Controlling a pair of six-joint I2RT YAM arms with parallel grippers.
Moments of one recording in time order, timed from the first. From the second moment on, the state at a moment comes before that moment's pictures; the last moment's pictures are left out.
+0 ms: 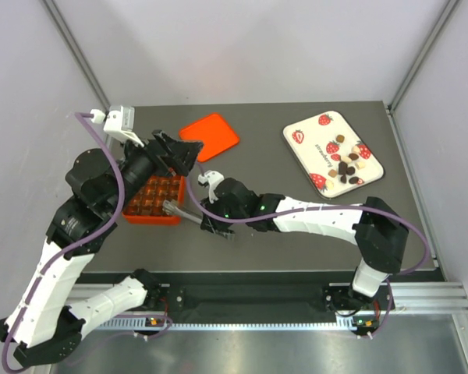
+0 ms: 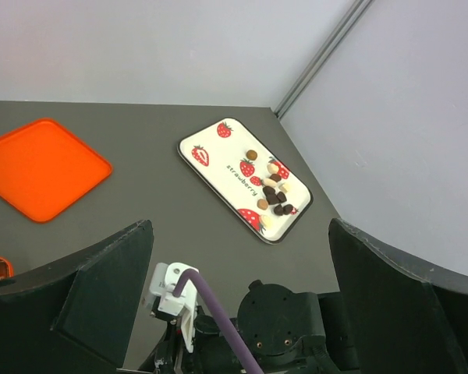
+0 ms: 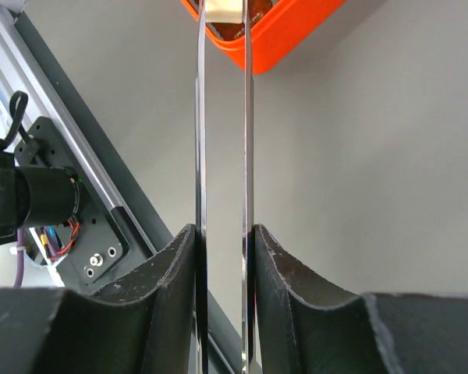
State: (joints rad) left arm -0.62 0.87 1.42 -0.54 -0.09 -0.49; right arm 1.12 1.69 1.21 -0.13 -0.06 0.42
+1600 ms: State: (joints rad) left arm -0.62 0.87 1.42 -0.54 -0.09 -0.49; right arm 1.16 1.71 1.28 -0.18 0.10 0.38
